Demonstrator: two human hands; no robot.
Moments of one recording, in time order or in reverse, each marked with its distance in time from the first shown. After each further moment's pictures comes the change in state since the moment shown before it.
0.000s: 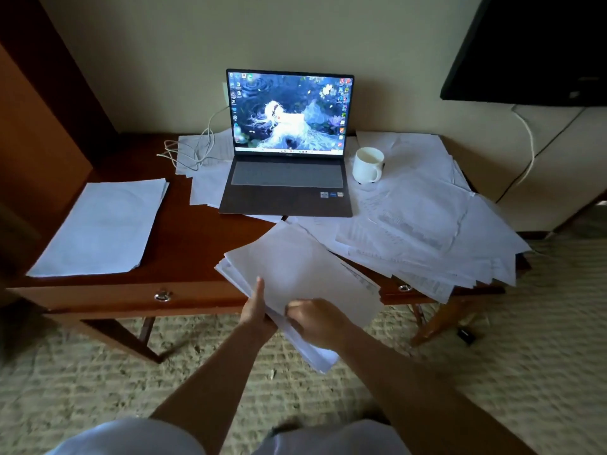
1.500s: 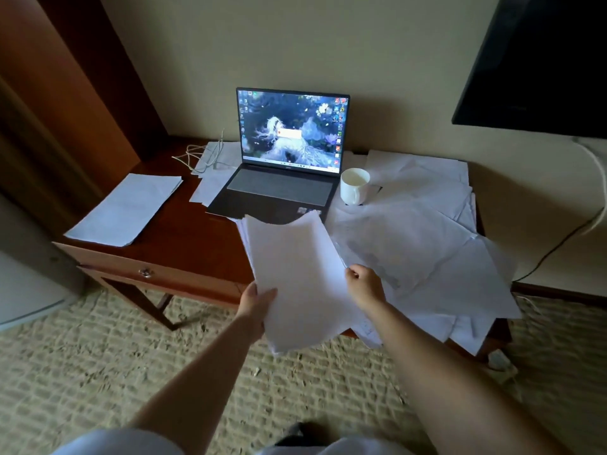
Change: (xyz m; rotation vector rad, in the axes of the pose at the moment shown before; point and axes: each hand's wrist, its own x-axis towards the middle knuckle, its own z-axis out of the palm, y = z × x) left_hand -0.044 -0.095 0.174 0.325 0.286 0.372; right_hand -0.051 0.239 -0.106 0.602 0.155 0.590
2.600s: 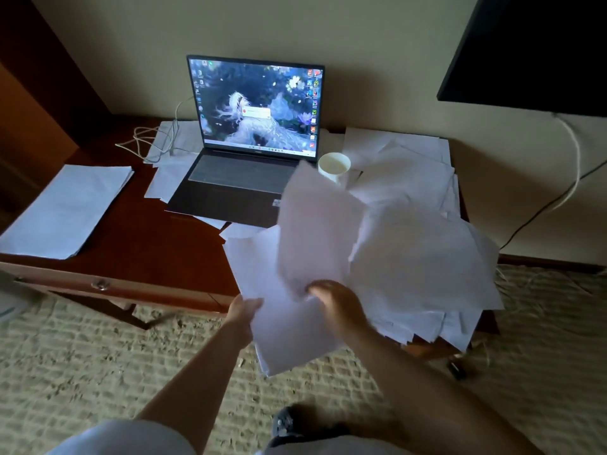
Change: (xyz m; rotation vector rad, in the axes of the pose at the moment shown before) left_hand 0.059 -0.015 0.015 0.044 -0.007 -0.276; right_hand 0.002 0.025 0.027 -0.291 -0.050 -0.478
